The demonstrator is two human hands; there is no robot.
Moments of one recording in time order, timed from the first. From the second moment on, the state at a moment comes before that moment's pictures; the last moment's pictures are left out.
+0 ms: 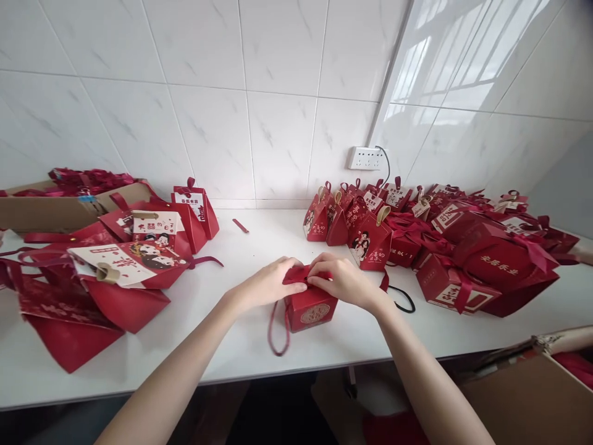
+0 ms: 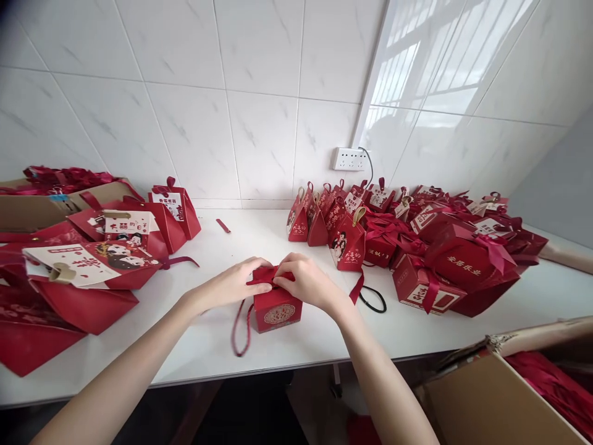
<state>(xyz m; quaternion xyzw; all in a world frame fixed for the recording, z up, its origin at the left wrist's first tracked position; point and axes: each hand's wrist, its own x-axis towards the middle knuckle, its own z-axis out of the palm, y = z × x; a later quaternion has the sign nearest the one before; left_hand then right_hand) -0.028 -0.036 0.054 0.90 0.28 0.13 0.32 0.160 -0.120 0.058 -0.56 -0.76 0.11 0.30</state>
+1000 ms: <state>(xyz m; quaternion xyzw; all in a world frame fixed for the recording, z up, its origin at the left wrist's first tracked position) -0.014 0.003 0.033 0.85 0.33 0.23 0.34 0.154 -0.055 0.048 -0.61 -0.74 0.14 0.26</state>
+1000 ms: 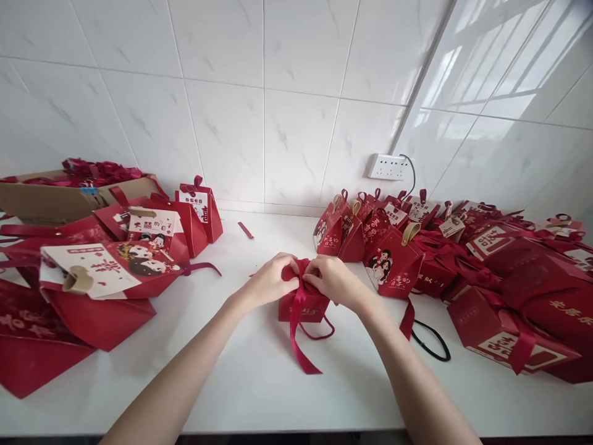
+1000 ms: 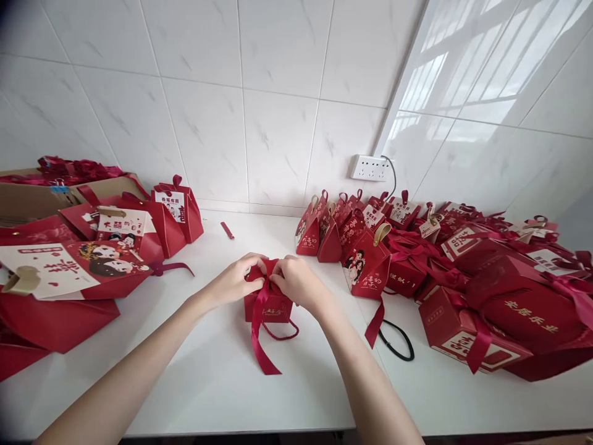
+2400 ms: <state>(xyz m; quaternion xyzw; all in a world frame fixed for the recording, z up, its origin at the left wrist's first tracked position) -0.005 0.008 0.027 0.79 0.26 0.28 0.47 0.169 -0.062 0.043 -0.55 -0.69 0.31 0.36</state>
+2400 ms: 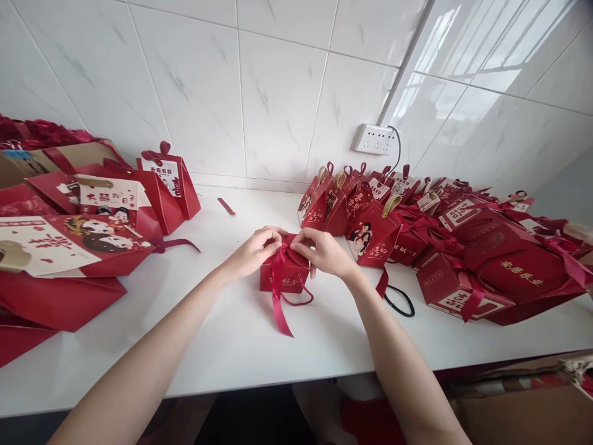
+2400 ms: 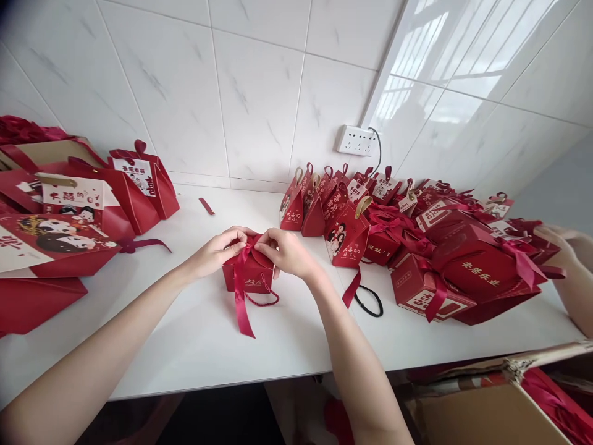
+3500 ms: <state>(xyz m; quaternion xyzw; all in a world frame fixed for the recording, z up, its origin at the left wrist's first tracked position) 0.004 0.004 0.019 0.64 0.31 0.38 0.59 0.160 -0.052 0.023 -0.48 -0.65 0.33 0.48</state>
